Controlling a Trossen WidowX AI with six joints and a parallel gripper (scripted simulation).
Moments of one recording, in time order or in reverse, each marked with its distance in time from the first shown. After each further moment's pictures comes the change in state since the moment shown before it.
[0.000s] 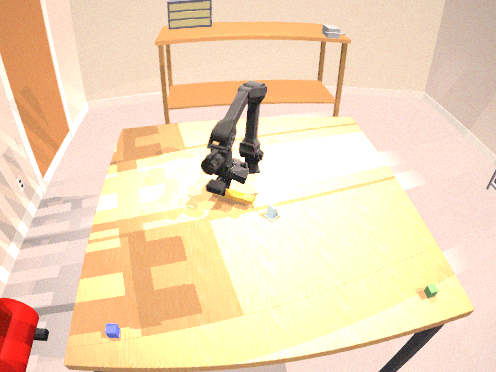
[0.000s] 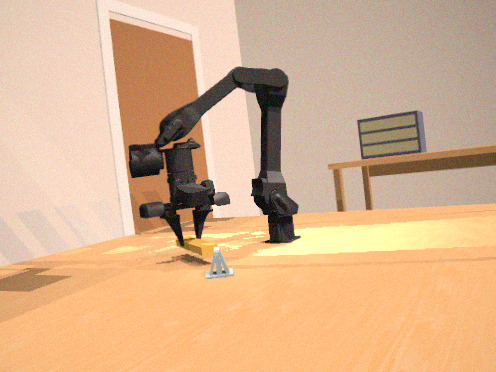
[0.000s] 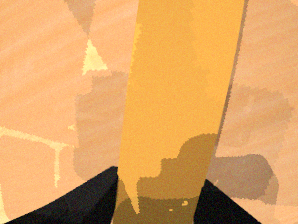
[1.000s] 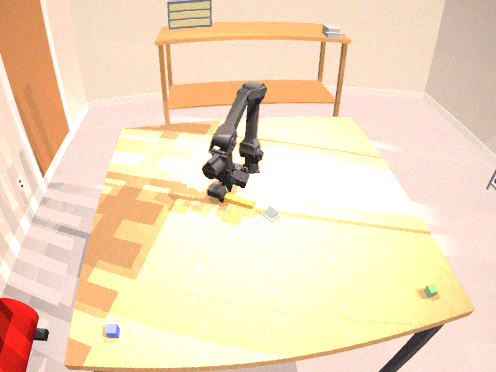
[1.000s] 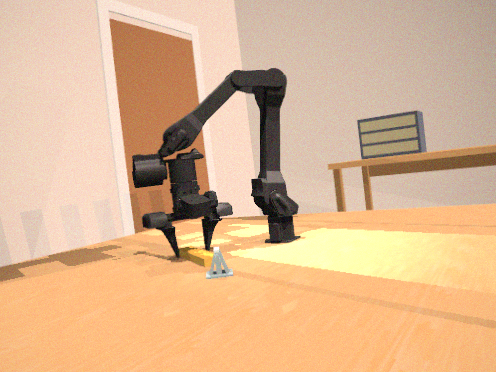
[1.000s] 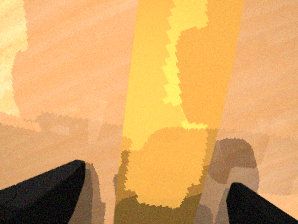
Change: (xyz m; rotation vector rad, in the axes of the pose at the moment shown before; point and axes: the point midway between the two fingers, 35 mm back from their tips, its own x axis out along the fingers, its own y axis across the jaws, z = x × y) arm 0.023 0.002 0.000 0.000 0.001 -0.011
